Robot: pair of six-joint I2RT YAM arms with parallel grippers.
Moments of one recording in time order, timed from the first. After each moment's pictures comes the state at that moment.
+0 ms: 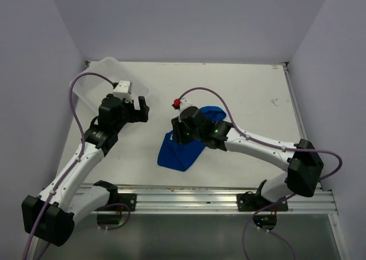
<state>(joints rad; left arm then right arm) -0.34 0.98 0.81 -0.21 -0.09 -0.18 0.99 1.50 1.14 -0.35 0.10 0.48</state>
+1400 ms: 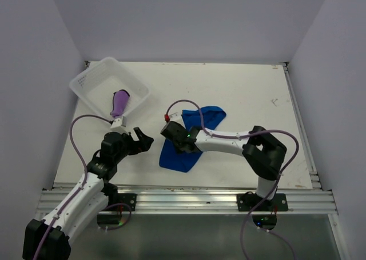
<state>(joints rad) -0.34 0.66 0.27 -0.09 0.08 -0.61 1.05 1.89 1.26 -0.46 0.38 0.54</state>
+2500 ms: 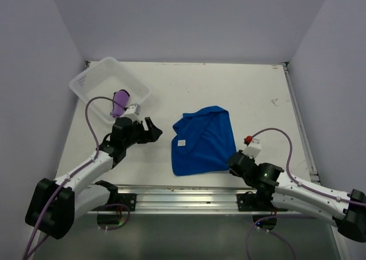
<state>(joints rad) -0.37 1.01 0.38 0.10 0.15 -0.56 1.01 0.69 0.35 -0.67 0.60 1.13</state>
